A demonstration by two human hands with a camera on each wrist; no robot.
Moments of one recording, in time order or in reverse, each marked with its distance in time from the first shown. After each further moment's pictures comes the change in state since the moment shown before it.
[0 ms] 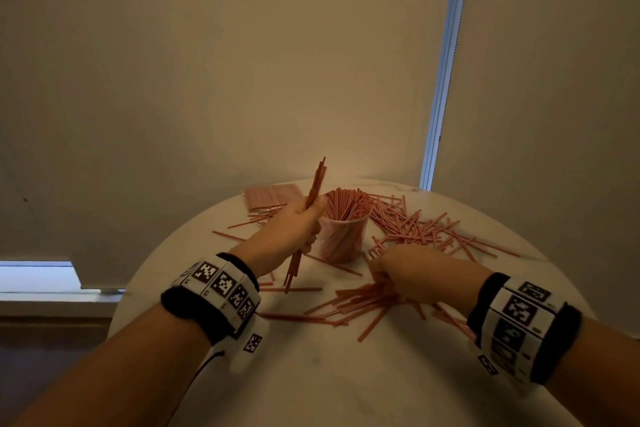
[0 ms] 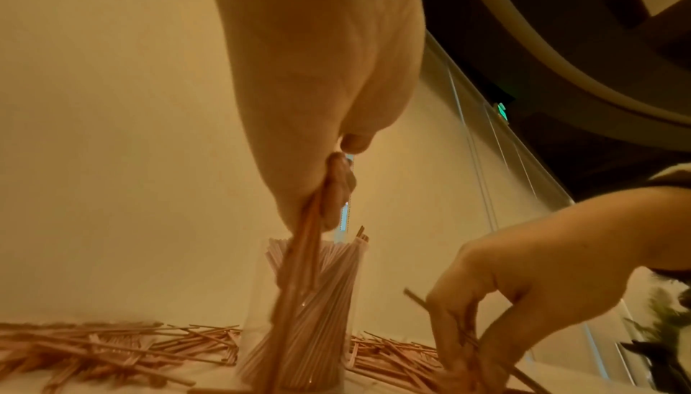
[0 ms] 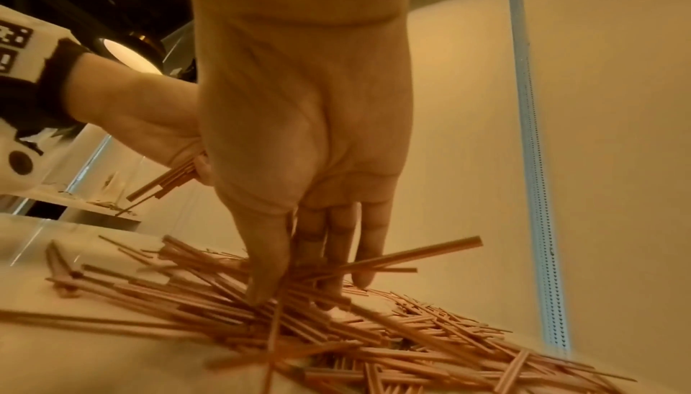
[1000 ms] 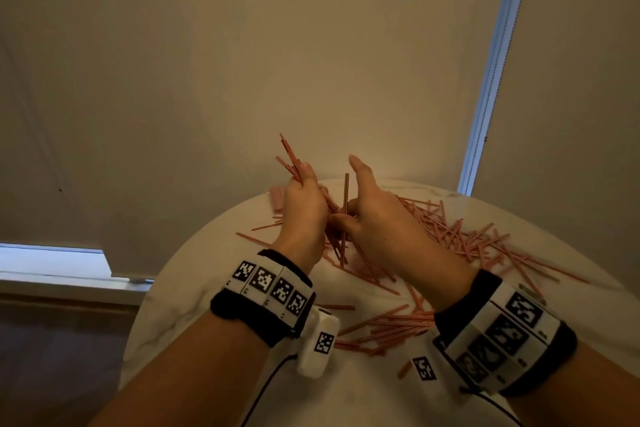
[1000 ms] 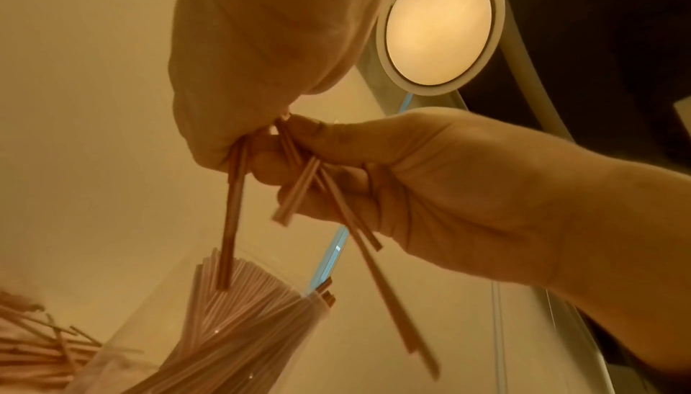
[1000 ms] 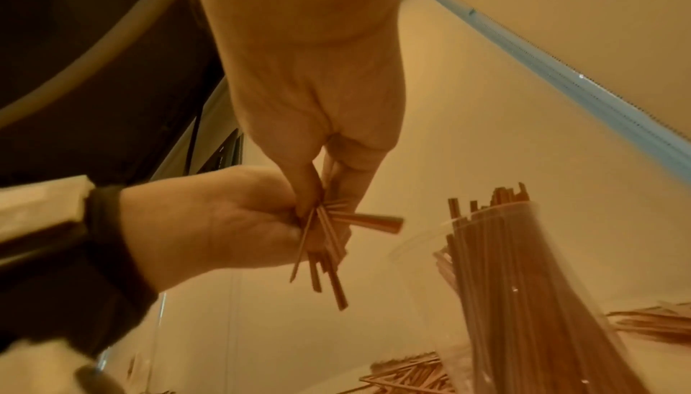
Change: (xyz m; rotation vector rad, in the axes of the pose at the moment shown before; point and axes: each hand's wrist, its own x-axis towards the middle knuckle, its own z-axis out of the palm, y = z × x) left_hand 0.044 0.012 -0.009 -0.492 0.619 0.003; right_hand 0.062 -0.073 -0.071 0.768 0.577 -0.021
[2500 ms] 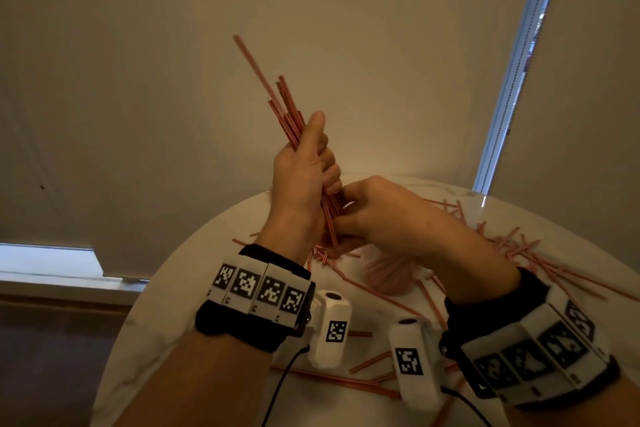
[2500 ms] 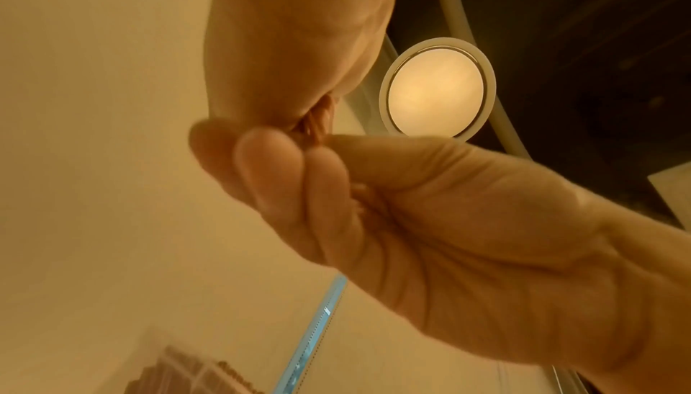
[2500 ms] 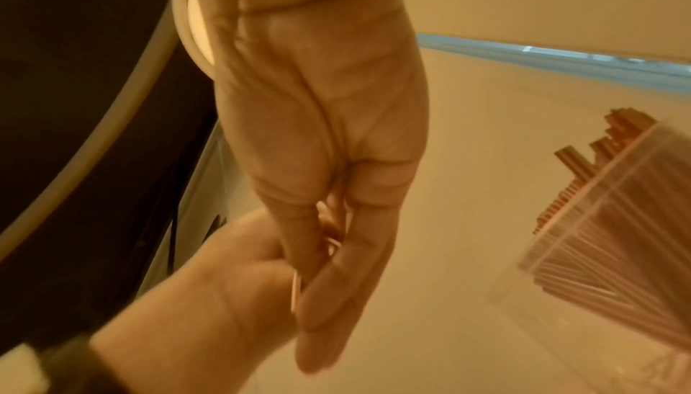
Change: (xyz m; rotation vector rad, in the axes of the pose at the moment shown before) left_hand 0.029 0.030 0.003 -0.284 -0.252 0.148; right_hand 0.039 -0.010 -0.008 0.332 -0.385 0.143
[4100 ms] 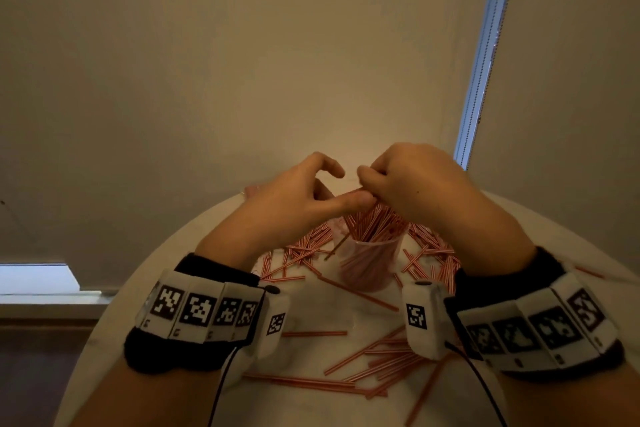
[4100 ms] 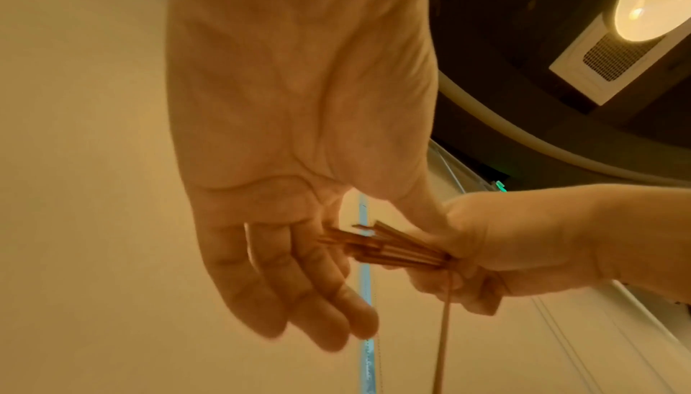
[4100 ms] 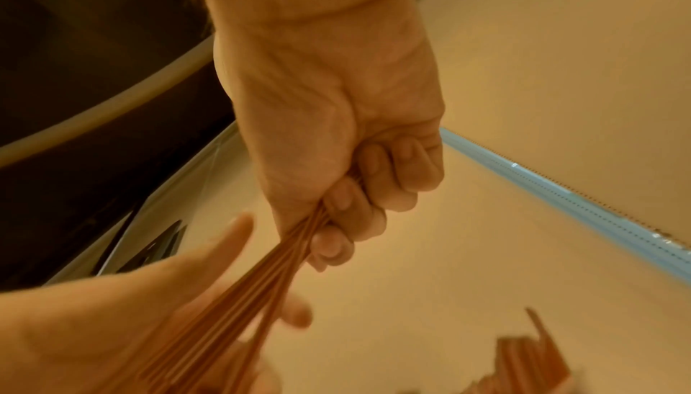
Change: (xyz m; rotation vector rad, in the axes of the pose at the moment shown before) left_hand 0.000 0.000 -0.017 1.154 -0.592 -0.011; right_hand -0.006 0.023 -0.058 -0.756 0.478 0.037
